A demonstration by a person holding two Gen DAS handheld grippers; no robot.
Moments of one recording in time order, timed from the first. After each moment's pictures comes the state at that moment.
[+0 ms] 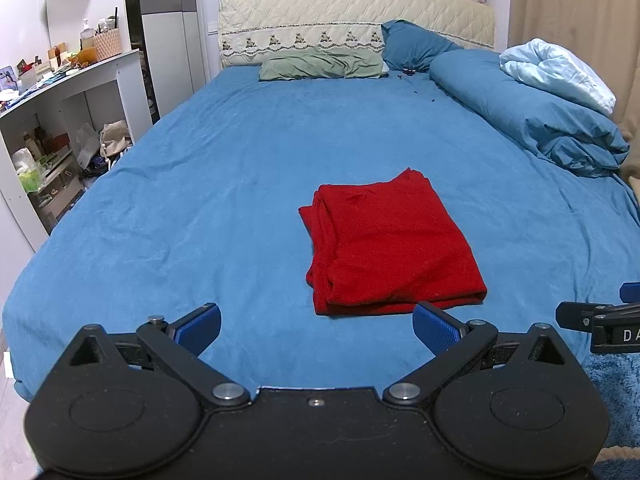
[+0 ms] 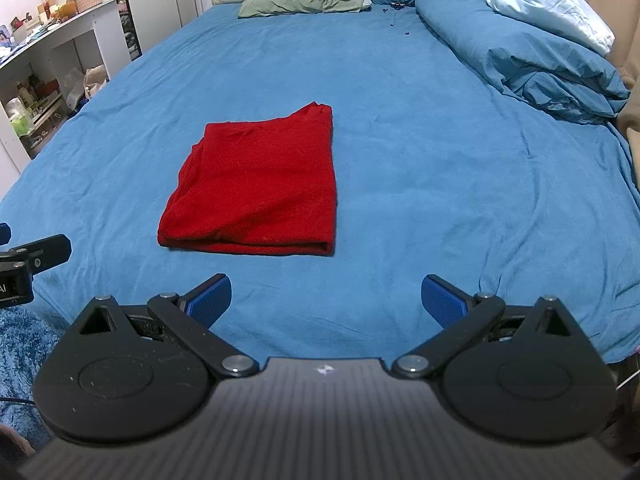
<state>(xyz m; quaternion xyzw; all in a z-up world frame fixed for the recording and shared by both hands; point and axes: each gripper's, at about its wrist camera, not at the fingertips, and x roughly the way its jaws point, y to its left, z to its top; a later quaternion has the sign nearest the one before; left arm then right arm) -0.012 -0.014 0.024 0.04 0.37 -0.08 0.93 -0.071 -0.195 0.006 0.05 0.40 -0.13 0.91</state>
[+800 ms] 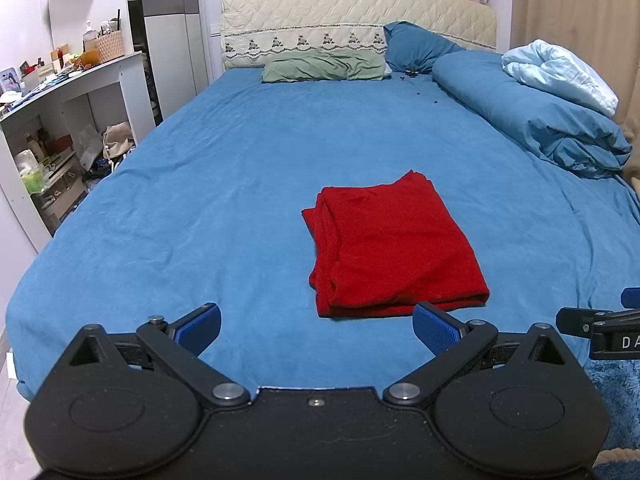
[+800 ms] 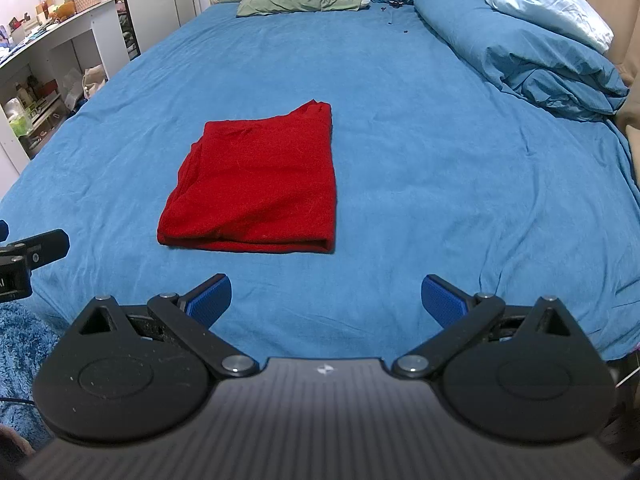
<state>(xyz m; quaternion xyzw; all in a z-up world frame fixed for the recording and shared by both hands) -0.012 -0.014 0.024 0.05 0.37 -0.08 0.93 -0.071 -0.188 0.005 0.05 0.40 -0.13 0.90</state>
